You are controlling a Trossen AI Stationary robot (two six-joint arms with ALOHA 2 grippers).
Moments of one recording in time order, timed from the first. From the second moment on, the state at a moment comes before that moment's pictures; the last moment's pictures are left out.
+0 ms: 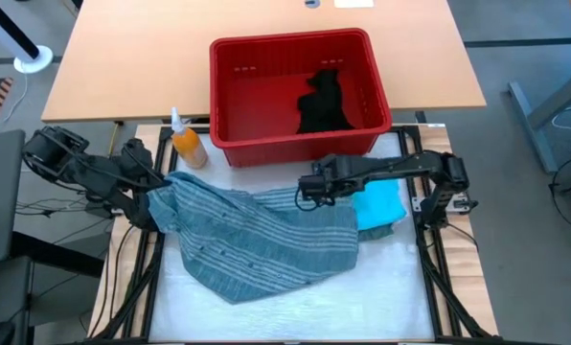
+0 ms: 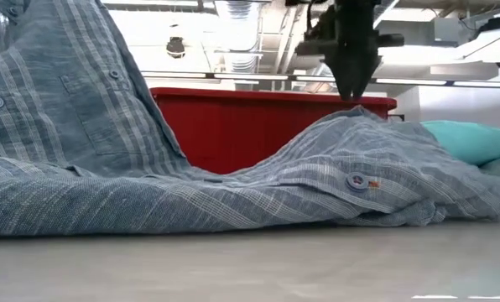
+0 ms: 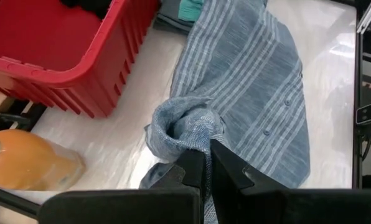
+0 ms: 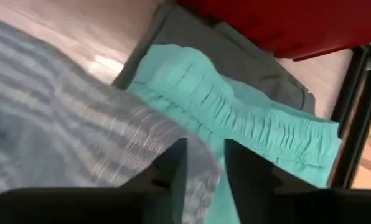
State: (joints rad) left arm -0.44 0.93 1.63 -1.57 -0.46 -0.65; right arm 0.04 1.75 1.65 -1.52 0.47 1.13
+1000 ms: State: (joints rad) left arm -0.44 0.94 1.63 -1.57 -0.44 -0.86; right arm 0.65 1.41 0.75 -0.72 0.55 1.89
